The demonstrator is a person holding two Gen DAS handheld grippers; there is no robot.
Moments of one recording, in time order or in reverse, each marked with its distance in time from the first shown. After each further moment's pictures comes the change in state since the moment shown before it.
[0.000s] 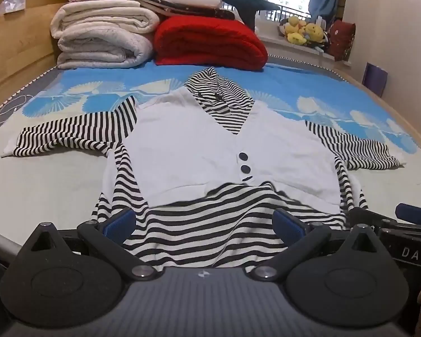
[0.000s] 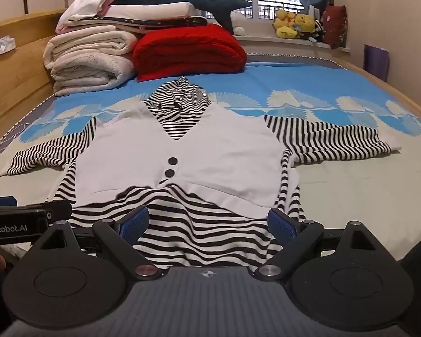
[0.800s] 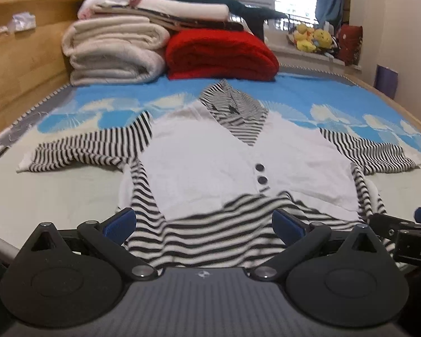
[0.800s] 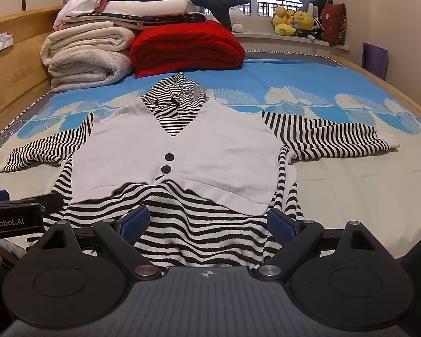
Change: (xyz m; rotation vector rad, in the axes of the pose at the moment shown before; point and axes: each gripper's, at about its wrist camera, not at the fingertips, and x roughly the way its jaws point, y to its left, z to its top) left arm 0.001 0.000 -0.003 0.020 -0.078 0.081; right arm 0.003 -0.002 -0.001 0.003 0.014 -0.017
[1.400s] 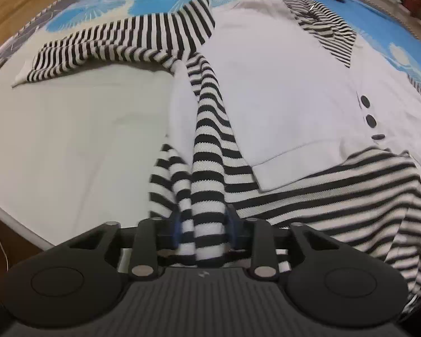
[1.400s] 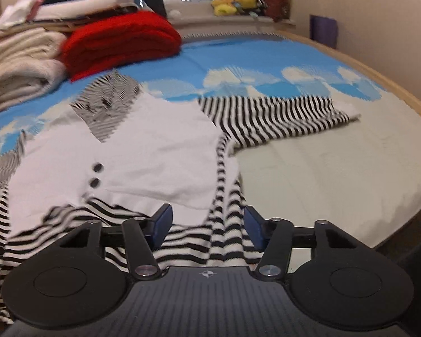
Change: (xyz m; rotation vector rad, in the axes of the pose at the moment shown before) left arm 0.143 0.104 -0.011 -0.082 0.429 0.098; right arm 0.062 -0.058 0.010 0.158 0.064 -0.199
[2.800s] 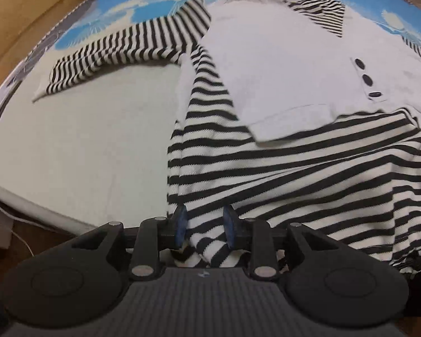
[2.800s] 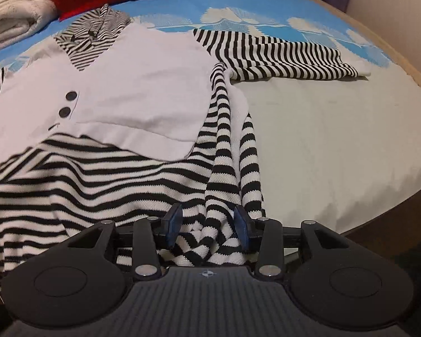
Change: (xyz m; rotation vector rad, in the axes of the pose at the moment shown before) left arm -0.027 -0.022 -0.029 0.109 0.031 0.105; right arm 0.051 0.000 -0.029 -0.092 0.220 -0.050
